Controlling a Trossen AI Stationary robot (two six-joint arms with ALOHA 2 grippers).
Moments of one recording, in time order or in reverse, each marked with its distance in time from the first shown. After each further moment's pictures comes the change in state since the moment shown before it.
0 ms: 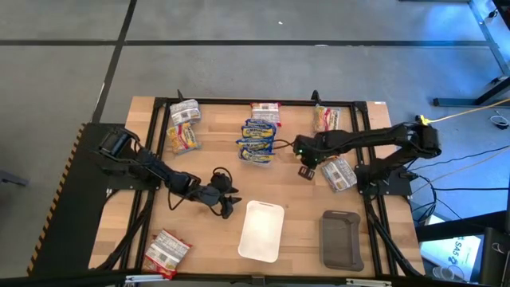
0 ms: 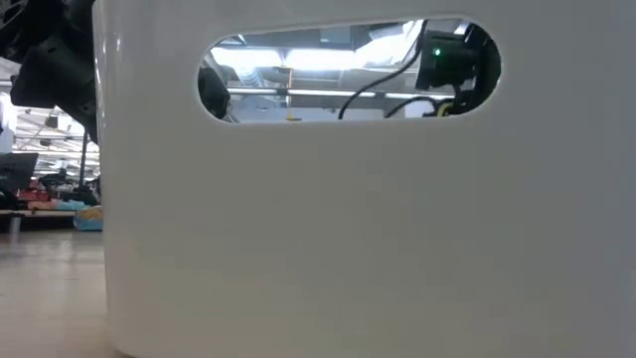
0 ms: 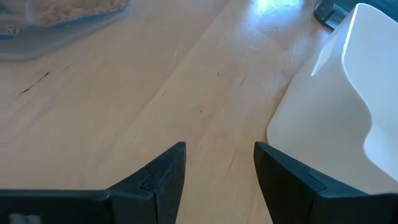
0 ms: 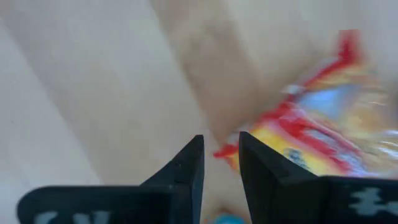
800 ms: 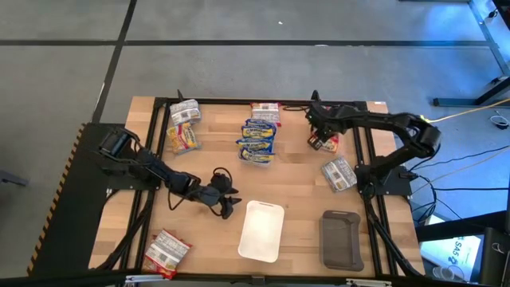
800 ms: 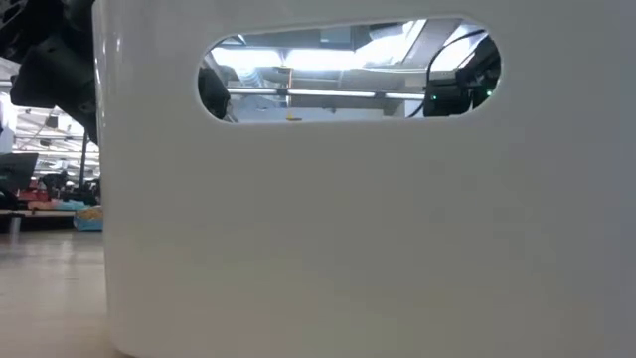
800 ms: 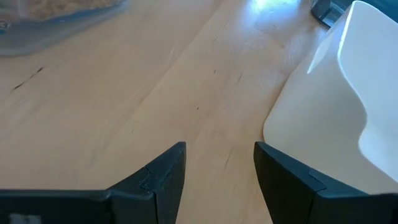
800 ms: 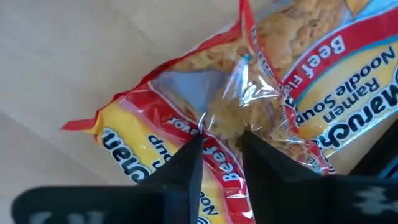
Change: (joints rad) left arm -0.002 0.000 0.000 0.000 0.013 -0.008; right arm -0.413 0.031 -0.006 -0.025 0.098 -0.105
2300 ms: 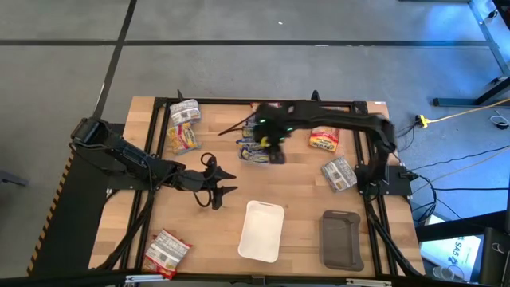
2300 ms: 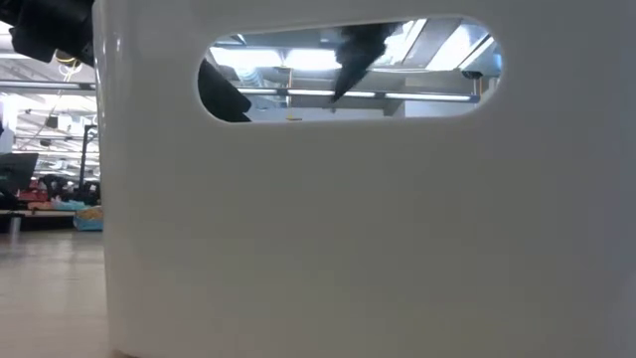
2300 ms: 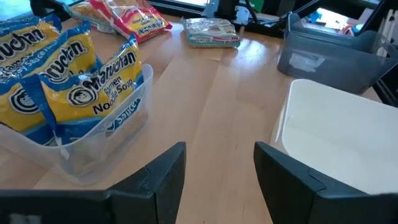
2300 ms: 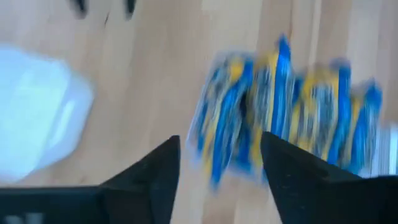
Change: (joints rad) left arm 0.043 -0.359 -0.054 -0.084 -0.040 0.401; right arm 0.417 0.363 1.000 -0.358 -0.381 -0.453
